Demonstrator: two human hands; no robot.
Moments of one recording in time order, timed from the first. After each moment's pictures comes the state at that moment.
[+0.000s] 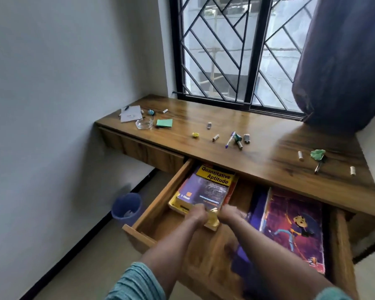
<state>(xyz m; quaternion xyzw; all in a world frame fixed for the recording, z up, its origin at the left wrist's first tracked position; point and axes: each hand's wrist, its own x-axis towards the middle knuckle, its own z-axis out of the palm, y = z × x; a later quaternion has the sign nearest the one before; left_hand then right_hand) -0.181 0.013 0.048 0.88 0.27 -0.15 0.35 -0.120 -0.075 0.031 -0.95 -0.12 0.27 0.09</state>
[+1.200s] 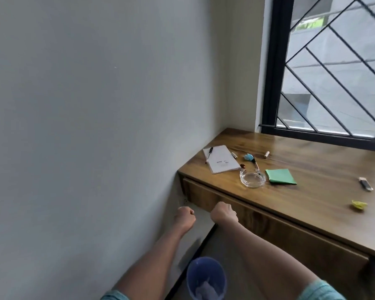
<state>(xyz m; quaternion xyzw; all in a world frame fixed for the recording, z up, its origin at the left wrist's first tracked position) -0.143 0.627 0.086 0.87 0.40 -0.01 0.29 -0.064 0.534 0.086 -0.93 -0.11 0.24 0.27</state>
